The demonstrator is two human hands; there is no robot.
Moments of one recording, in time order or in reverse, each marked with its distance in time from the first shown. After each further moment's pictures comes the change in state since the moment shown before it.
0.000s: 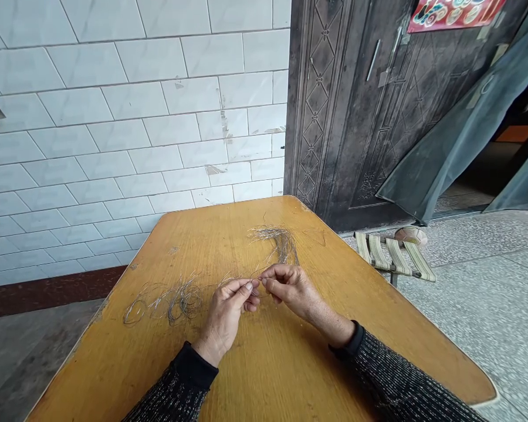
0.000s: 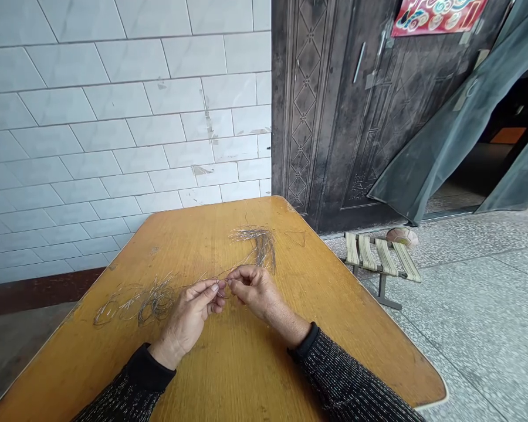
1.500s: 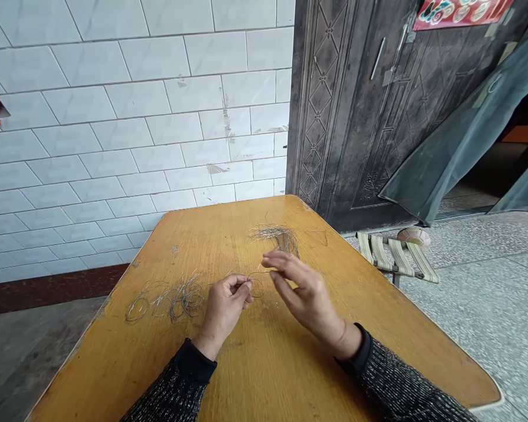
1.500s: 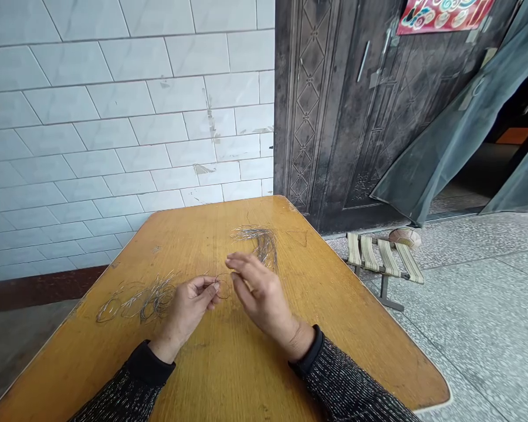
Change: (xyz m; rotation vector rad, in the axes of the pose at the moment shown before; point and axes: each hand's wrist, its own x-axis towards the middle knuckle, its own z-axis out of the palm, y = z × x) left_hand 0.005 0.007 -0.004 0.298 0.123 0.122; right_hand -0.016 -0.022 0.000 -0.505 0.162 -0.639
